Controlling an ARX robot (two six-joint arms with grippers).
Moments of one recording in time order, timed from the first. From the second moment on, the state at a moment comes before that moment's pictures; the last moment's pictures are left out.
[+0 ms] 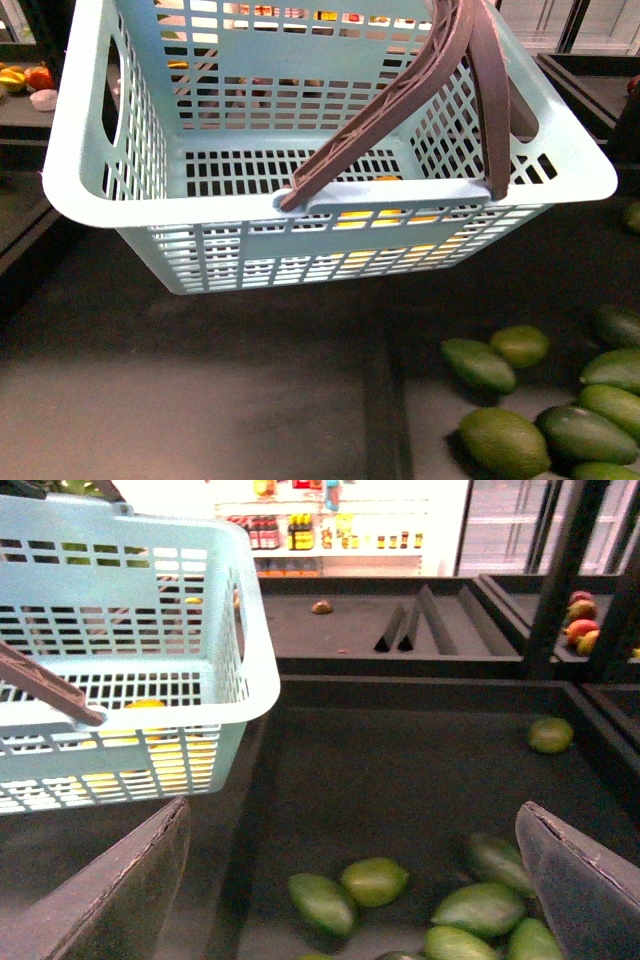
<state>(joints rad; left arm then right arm) -0.51 1.95 1.80 -0.34 0.21 -0.76 0.00 0.00 0.02 0.00 -0.01 0.00</state>
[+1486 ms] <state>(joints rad) -0.29 2.35 1.82 -0.21 -0.19 -1.54 0.00 0.00 0.02 0.00 0.00 0.00</state>
